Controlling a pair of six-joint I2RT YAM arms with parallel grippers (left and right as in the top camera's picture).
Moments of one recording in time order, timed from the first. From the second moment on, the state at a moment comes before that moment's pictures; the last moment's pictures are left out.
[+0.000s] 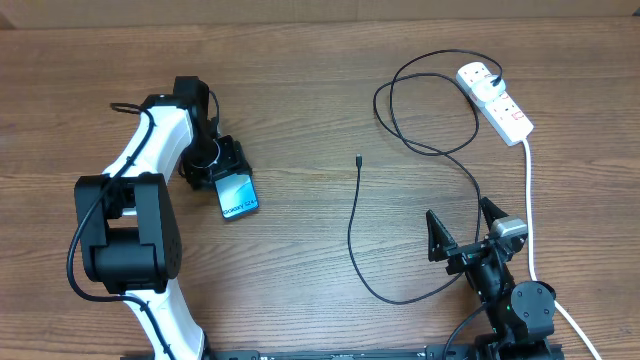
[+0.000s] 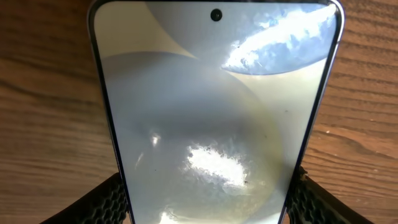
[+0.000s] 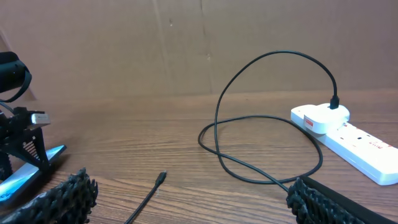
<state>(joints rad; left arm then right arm) 0.00 2.03 1.45 -1.02 0.20 -0.34 0.14 0.01 0.03 -0.08 -0.13 0.15</state>
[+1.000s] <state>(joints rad) 0.00 2.04 1.74 -1.33 0.29 -0.46 0.14 0.01 0.03 -0.03 -0.14 0.15</state>
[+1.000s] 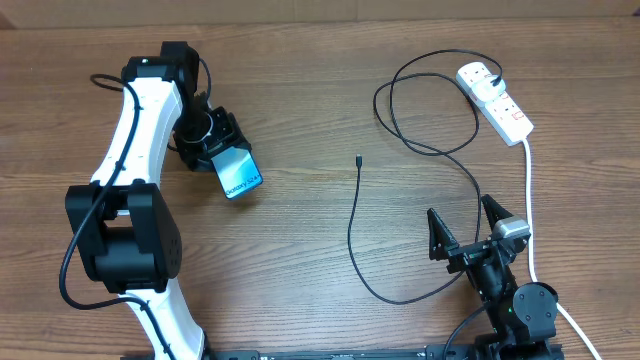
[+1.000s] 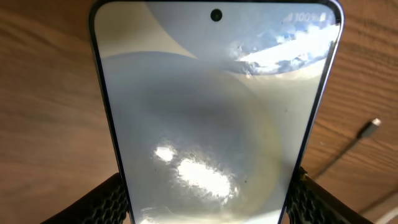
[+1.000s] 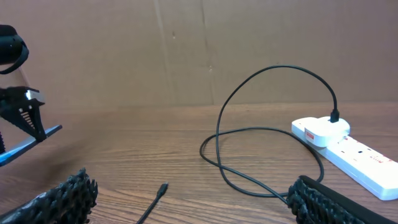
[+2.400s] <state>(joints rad) 0.00 2.04 1.74 -1.51 1.13 -0.73 0.14 1.12 0.64 -0.37 -0.58 0.33</state>
